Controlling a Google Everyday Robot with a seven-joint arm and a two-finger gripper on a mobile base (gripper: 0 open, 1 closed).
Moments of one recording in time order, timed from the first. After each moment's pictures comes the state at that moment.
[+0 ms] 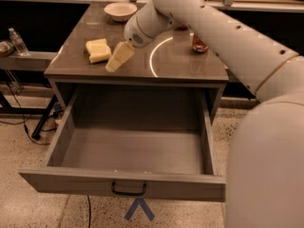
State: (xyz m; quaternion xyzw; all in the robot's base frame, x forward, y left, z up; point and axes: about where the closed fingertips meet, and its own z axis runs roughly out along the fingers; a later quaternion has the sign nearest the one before) arm 0.725 0.095 0.880 -0.58 0.70 0.16 0.37
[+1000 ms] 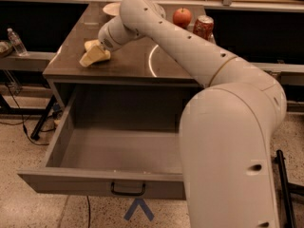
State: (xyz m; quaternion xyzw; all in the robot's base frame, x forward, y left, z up) arm 0.789 0.189 0.848 -0.53 0.71 0.19 0.42
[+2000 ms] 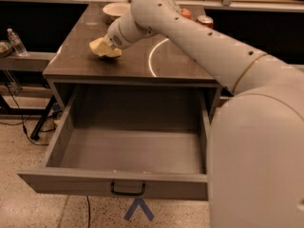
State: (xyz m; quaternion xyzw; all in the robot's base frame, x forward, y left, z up) arm 0.767 0.154 0.873 -0.50 0.73 0.18 0.43
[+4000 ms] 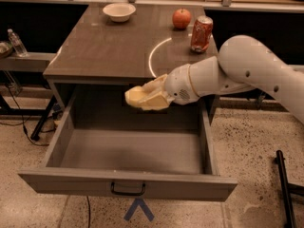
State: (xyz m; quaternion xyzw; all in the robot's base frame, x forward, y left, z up) arm 0.549 0.011 0.835 -0.54 0.69 0.30 0.38
